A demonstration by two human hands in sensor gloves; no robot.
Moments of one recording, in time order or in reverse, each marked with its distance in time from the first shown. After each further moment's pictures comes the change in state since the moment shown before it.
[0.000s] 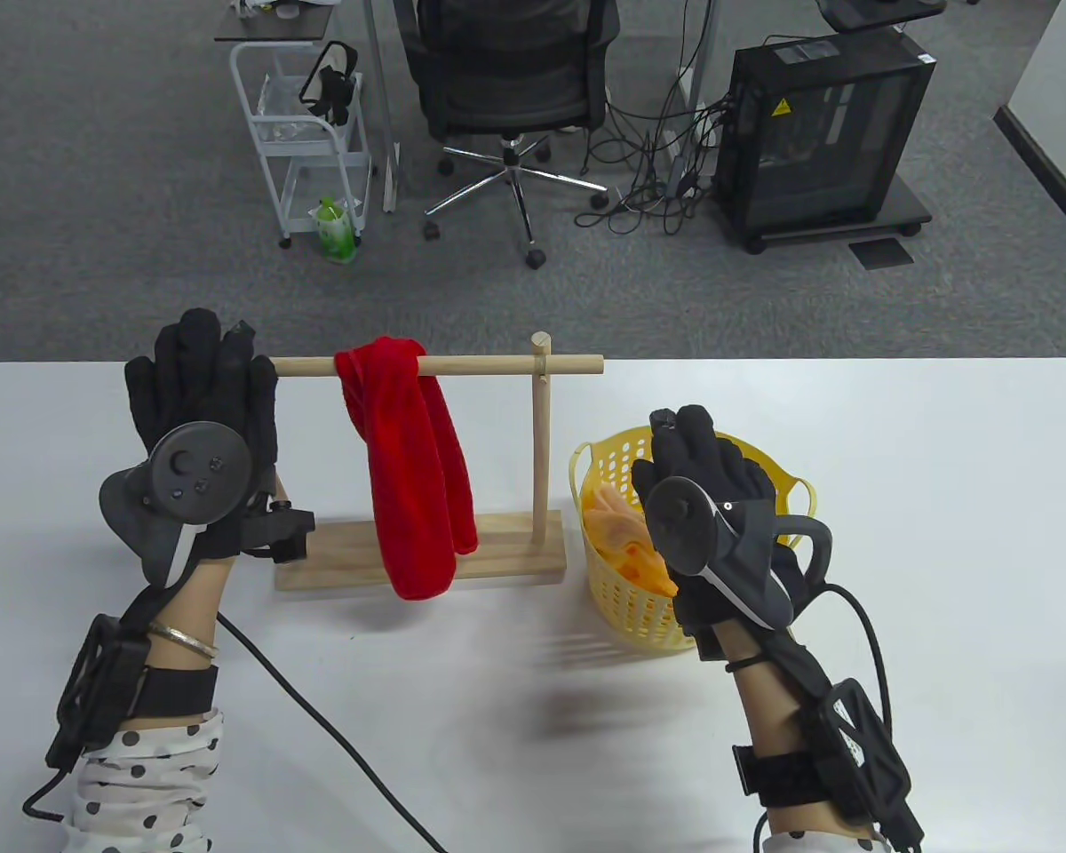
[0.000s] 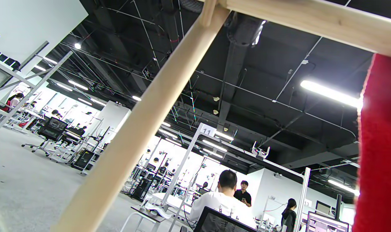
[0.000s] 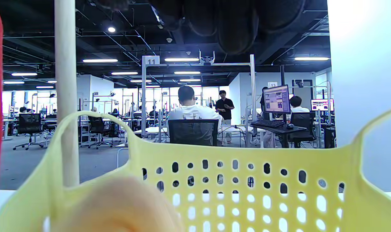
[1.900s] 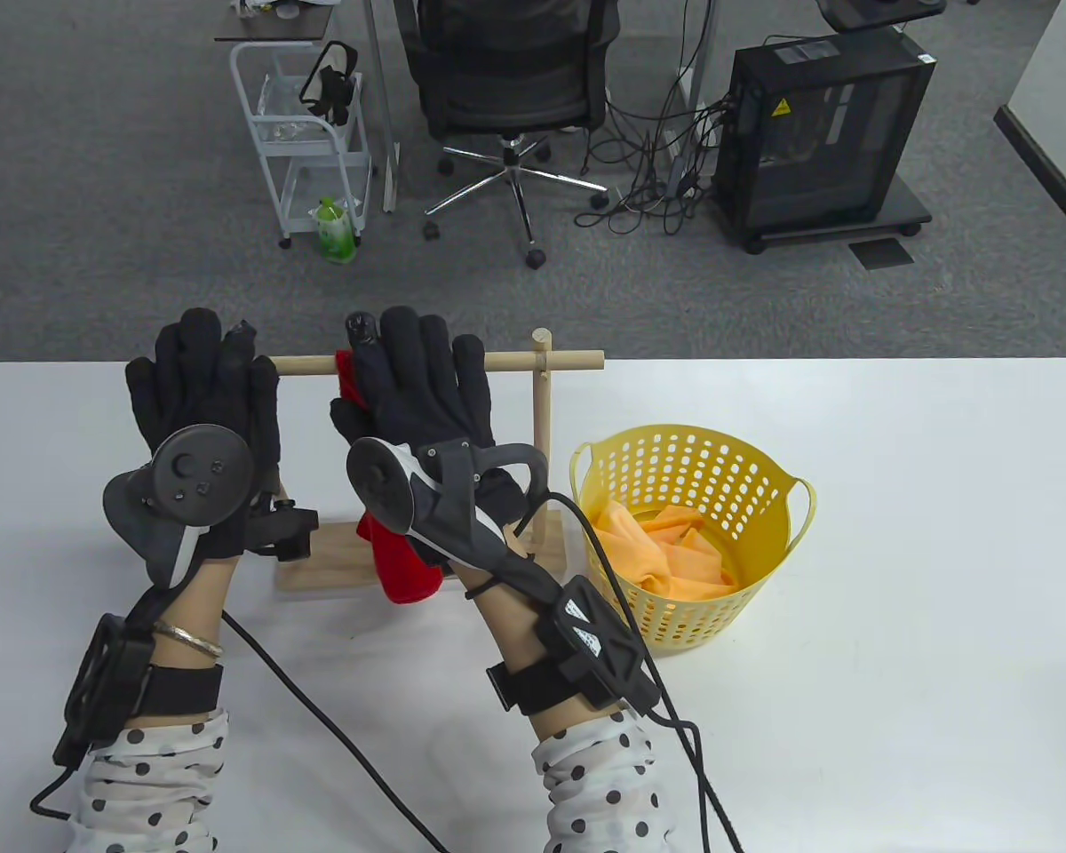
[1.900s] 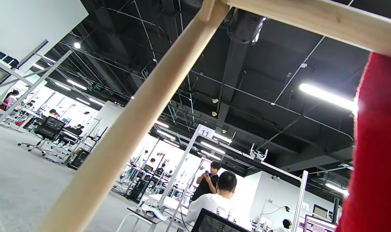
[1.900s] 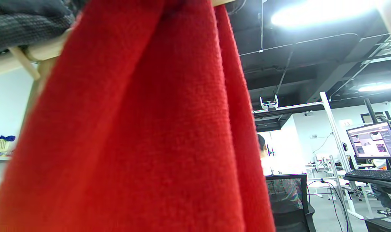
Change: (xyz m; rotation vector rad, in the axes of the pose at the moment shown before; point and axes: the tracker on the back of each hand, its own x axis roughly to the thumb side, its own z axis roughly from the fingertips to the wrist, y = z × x) left_hand -0.001 -0.004 0.001 0.009 -0.001 0.018; right_hand 0.211 -0.012 -0.038 -0.258 -0.215 -0.200
